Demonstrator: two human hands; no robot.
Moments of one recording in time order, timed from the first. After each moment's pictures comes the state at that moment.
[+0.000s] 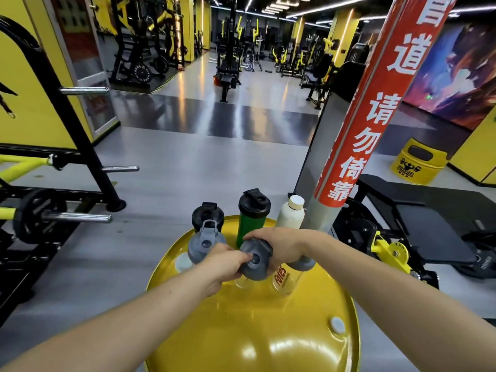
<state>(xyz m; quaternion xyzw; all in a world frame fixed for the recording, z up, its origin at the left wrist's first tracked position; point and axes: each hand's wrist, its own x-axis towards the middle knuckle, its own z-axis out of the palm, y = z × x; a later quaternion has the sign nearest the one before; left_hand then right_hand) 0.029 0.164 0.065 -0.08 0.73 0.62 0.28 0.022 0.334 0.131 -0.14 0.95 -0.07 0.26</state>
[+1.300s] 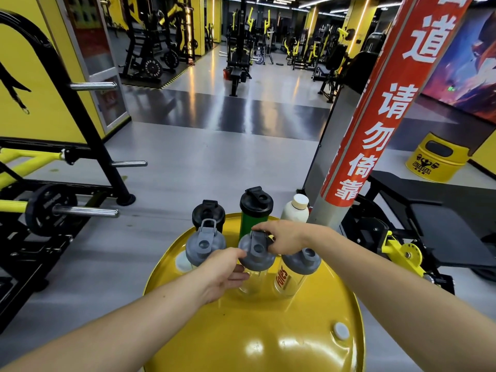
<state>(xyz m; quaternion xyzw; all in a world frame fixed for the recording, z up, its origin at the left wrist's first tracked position) 0.035 0.172 0.066 -0.15 0.66 0.66 0.33 0.001 0.349 0.130 -0.11 0.96 -0.08 0.25</state>
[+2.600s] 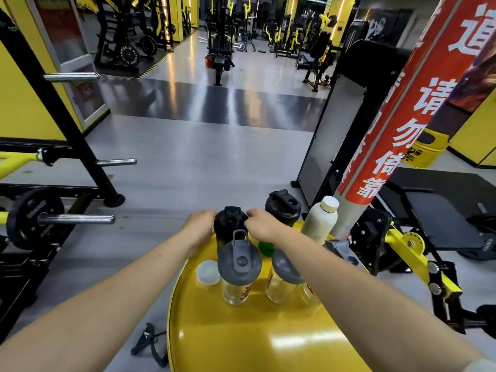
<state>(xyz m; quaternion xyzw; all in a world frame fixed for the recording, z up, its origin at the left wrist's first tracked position) -0.123 0.070 0.048 -0.11 0.75 0.62 0.20 -0.089 0.238 0.077 0.12 0.92 -0.33 0.17</state>
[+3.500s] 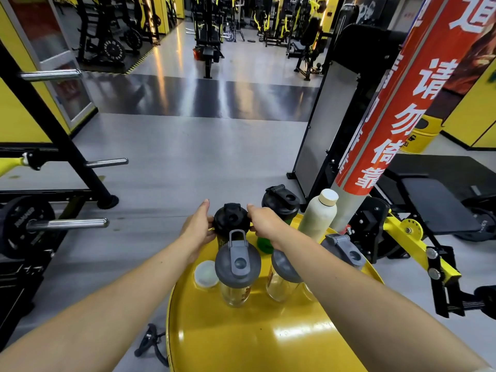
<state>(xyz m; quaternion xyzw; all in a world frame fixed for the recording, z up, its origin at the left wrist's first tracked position) -0.131 0.083 0.031 -0.14 0.67 0.69 0.22 -0.097 0.246 0.054 0.26 0.79 -0.54 0.11</state>
